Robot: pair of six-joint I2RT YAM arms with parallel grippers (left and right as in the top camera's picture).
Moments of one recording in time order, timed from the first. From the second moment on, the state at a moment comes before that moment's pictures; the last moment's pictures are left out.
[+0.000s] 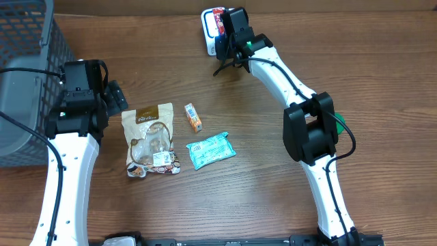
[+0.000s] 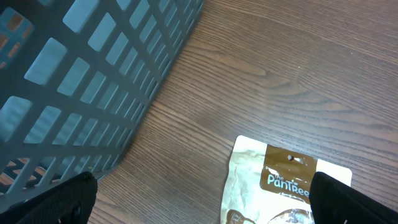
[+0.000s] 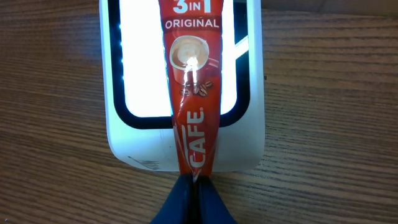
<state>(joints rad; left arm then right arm) 0.07 1.36 1.21 -0.80 -0.35 -0.31 0.42 2.52 2.22 -0.55 0.06 0.25</state>
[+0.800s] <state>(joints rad) 0.07 1.36 1.21 -0.80 -0.35 -0.31 0.42 2.47 2.22 -0.64 0.06 0.25</state>
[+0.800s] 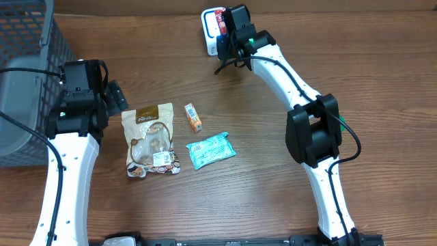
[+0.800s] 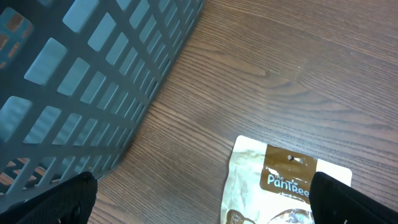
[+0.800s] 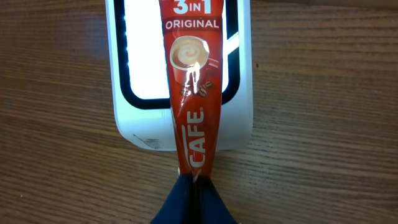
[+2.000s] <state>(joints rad) 0.07 1.36 1.21 -0.80 -0.35 -0.31 0.34 2.16 2.16 -1.64 0.13 0.41</state>
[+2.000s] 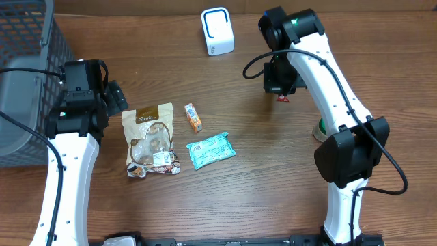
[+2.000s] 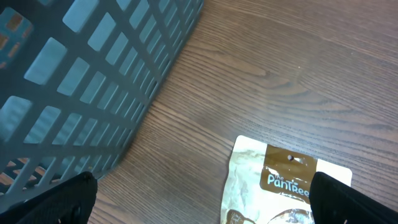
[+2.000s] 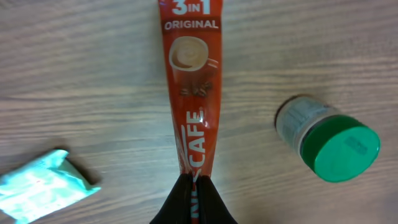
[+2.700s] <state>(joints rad) 0.07 1.36 1.21 -0.80 -0.35 -0.31 0.33 2.16 1.71 -1.46 0.27 0.41</state>
